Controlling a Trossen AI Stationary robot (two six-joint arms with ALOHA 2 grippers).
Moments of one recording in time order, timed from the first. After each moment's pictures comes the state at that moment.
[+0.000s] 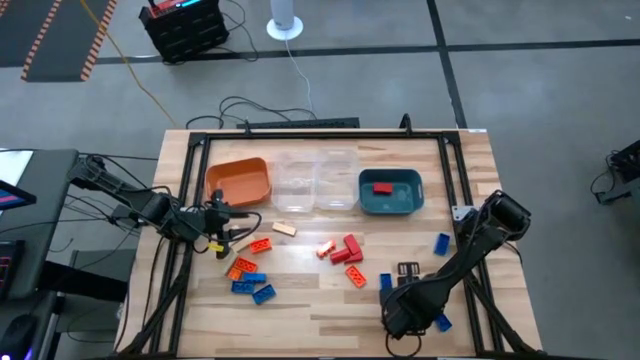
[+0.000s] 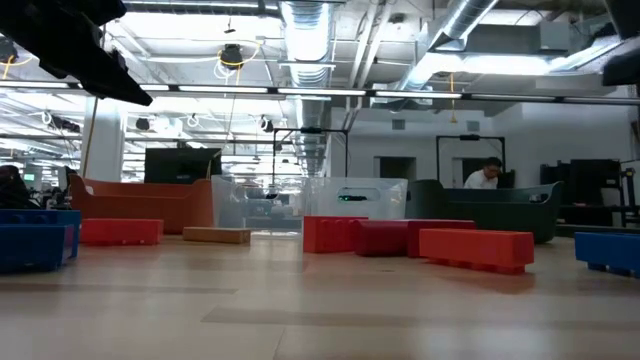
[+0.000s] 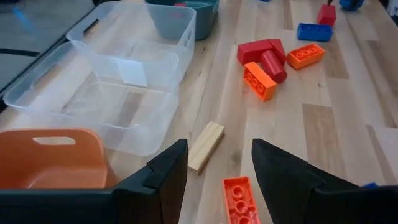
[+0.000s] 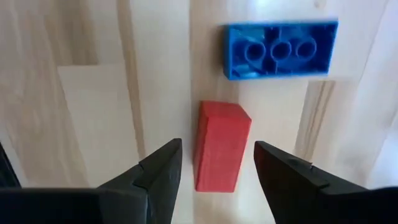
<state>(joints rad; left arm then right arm) -0.46 0.59 0.50 -0.48 -0.61 -0.36 0.75 1.85 1.32 -1.15 0.04 0.79</state>
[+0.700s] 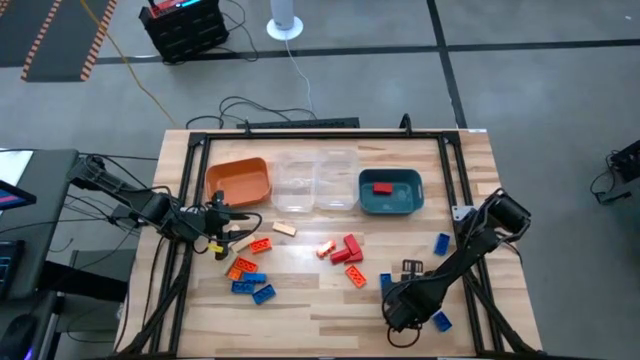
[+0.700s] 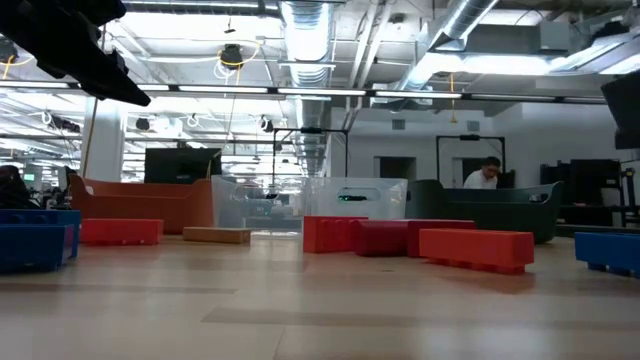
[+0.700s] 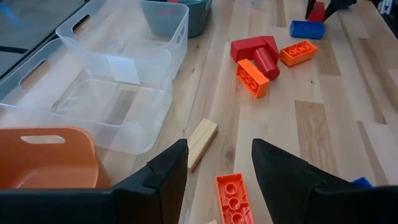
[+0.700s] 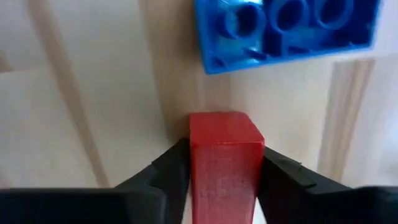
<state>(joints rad) -0.46 0.59 0.50 -0.48 -0.58 -0.36 0.74 1.85 1.14 -0.94 0.02 0.83</state>
